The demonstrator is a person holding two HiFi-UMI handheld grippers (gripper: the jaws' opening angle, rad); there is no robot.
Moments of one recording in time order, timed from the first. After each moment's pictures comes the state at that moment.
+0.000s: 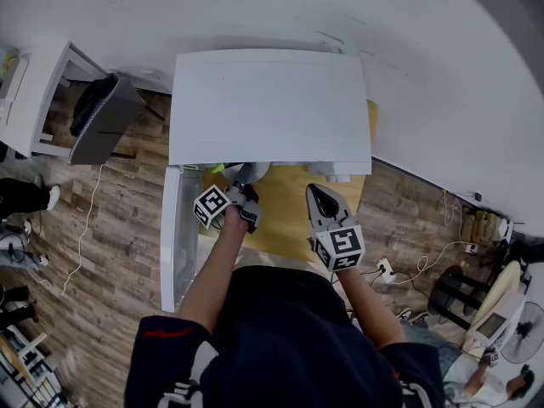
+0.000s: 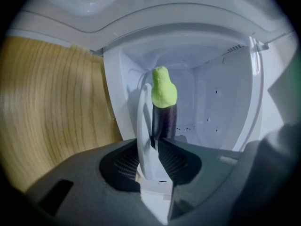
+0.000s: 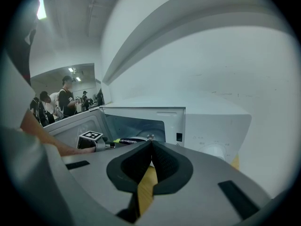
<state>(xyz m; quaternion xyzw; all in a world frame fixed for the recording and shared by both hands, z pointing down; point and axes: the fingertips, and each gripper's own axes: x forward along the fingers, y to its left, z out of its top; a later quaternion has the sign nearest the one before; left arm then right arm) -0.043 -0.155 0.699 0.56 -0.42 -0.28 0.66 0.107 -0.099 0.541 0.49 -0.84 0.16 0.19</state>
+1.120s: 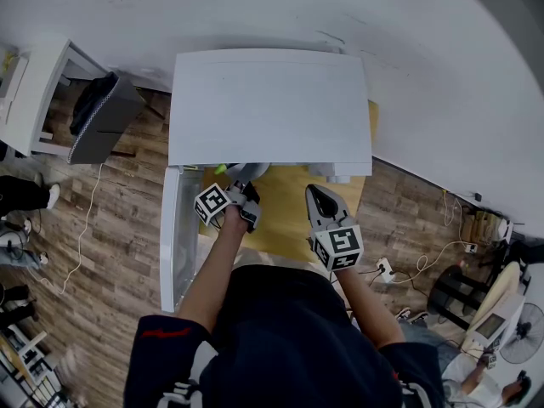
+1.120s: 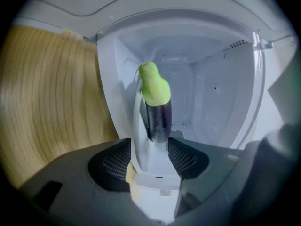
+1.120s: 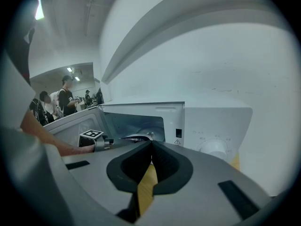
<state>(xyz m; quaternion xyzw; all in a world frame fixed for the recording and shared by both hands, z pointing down) -0.030 -0.158 0.693 0.57 -0.39 -0.28 0.67 0.108 -0.099 0.548 0.49 -0.83 0.17 0.19</state>
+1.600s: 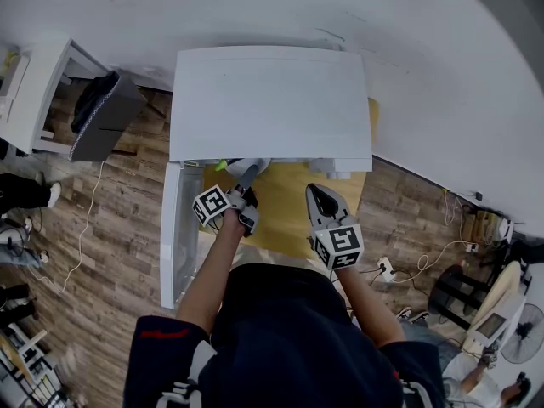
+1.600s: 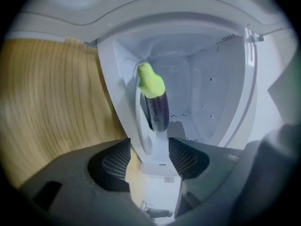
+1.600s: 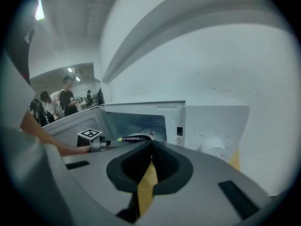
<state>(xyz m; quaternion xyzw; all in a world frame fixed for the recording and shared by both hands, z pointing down) -0.026 -0.137 0.693 0.60 -0.37 -0.24 0.67 0.109 -0.091 0.550 0.48 -0.84 0.17 0.19</state>
